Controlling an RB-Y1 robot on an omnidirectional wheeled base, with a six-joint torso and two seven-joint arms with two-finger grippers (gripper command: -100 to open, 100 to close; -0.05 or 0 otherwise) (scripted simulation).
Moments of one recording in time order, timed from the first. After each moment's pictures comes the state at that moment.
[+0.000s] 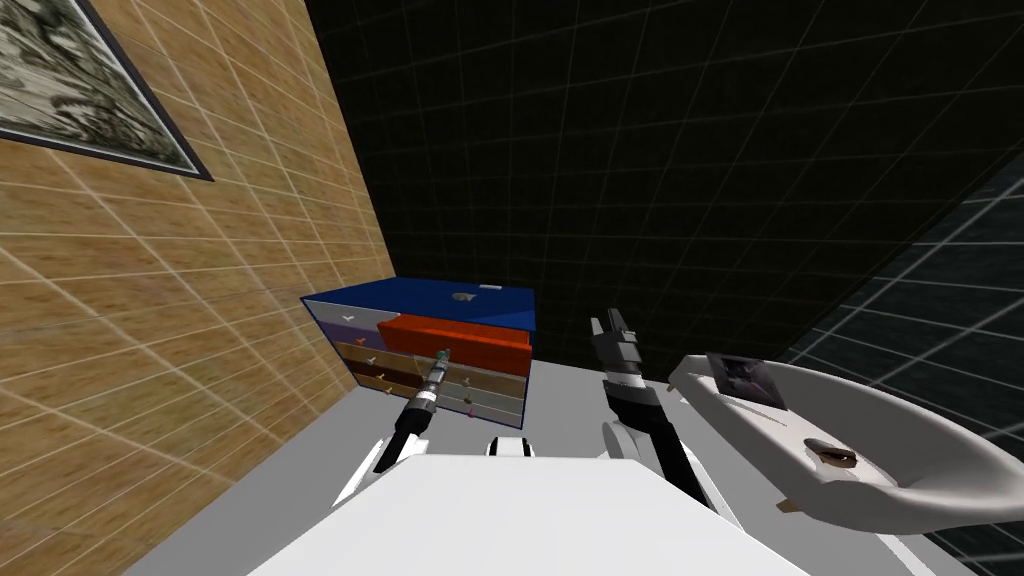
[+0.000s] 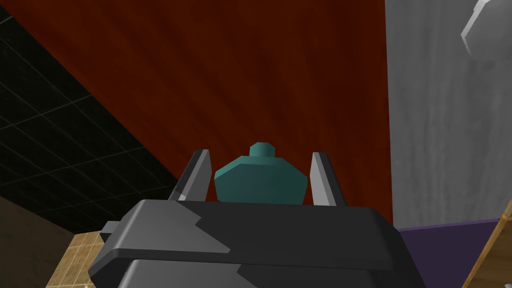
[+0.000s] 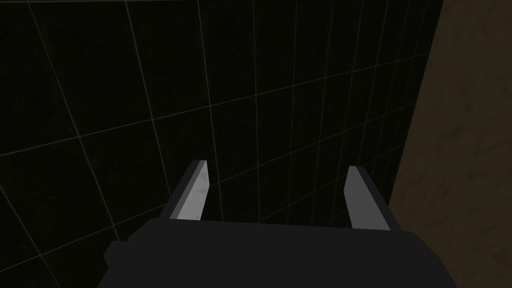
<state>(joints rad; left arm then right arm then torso) 0.30 0.13 0.03 -1.59 -0.12 -0.36 -0.09 0.45 -0.03 0.00 -2.30 0.04 -0.38 -0.10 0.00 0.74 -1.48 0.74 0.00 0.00</state>
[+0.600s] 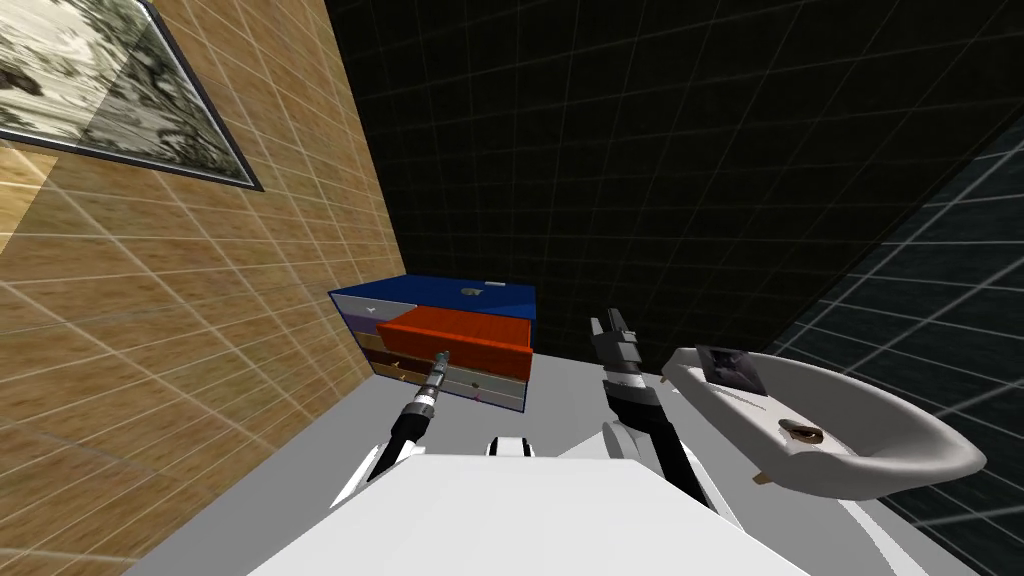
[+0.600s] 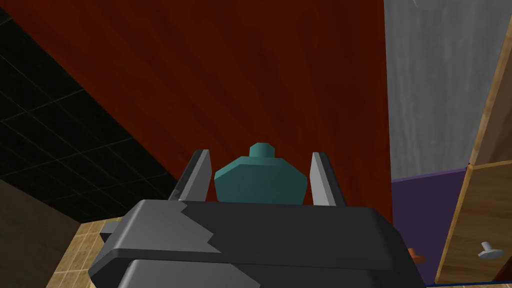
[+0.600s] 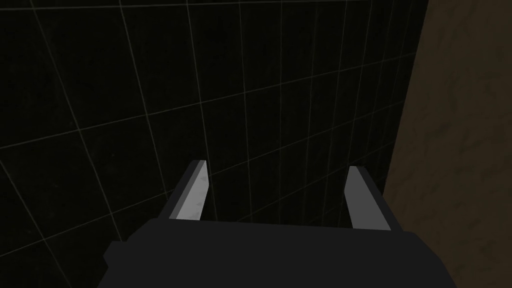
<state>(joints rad) 0.34 0.14 0.02 -1.62 -0.12 -0.36 -0.09 0.45 -0.03 0.00 -2.30 0.04 -0.38 -0.10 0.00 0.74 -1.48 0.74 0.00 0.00</state>
